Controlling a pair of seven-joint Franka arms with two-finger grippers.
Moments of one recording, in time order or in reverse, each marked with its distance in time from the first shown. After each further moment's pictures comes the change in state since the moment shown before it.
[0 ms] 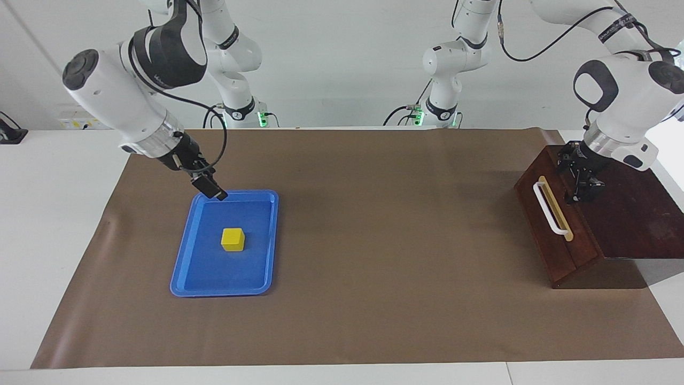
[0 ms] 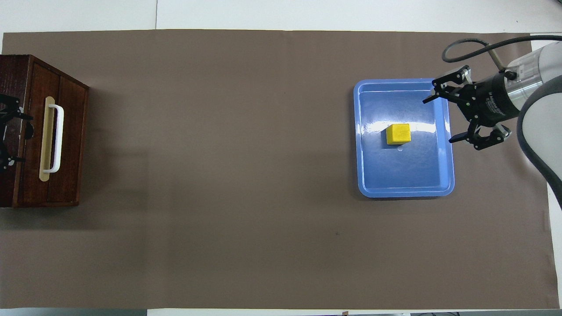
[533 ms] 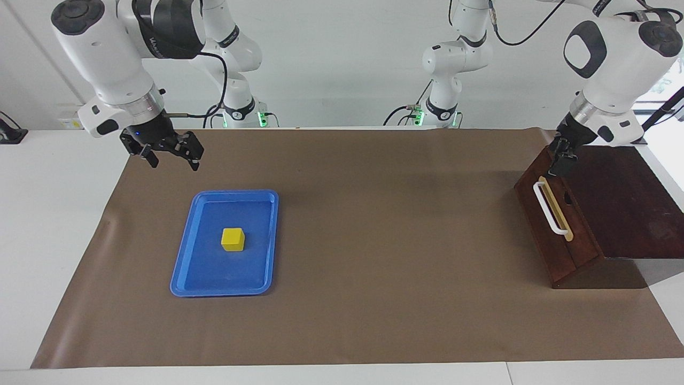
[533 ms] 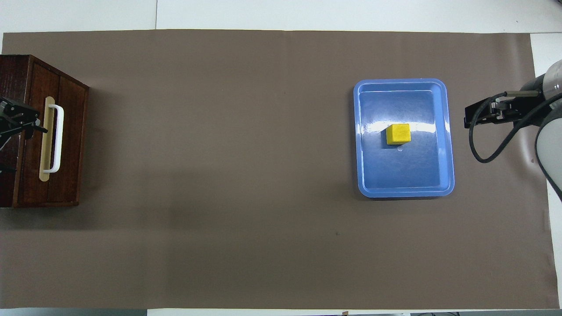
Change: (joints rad) left arm -0.058 -0.097 -0.030 0.035 -0.001 -0.189 0.470; right arm -0.005 -0.051 -0.003 0.018 -0.255 -0.070 -0.877
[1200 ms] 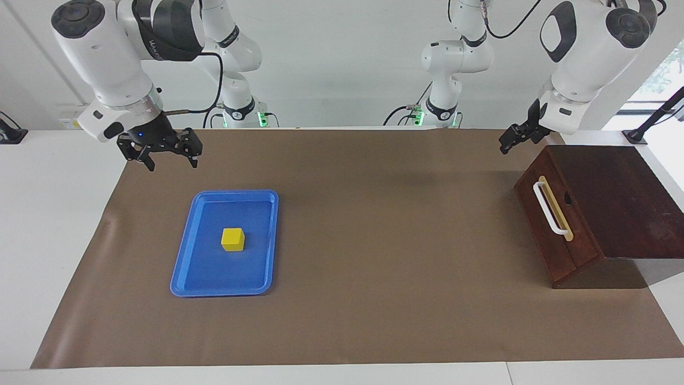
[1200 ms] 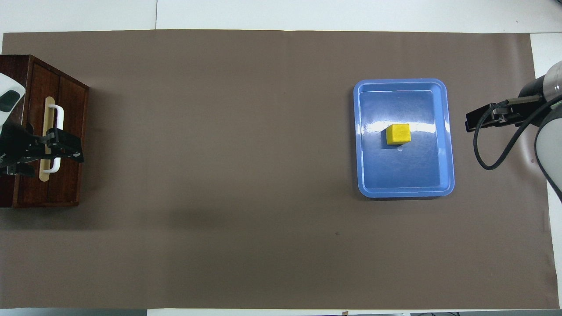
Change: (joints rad) left arm -0.196 -0.018 0.082 0.022 -0.037 -0.134 0.550; right arm 0.001 0.000 0.000 -0.001 -0.003 -0.002 -0.074
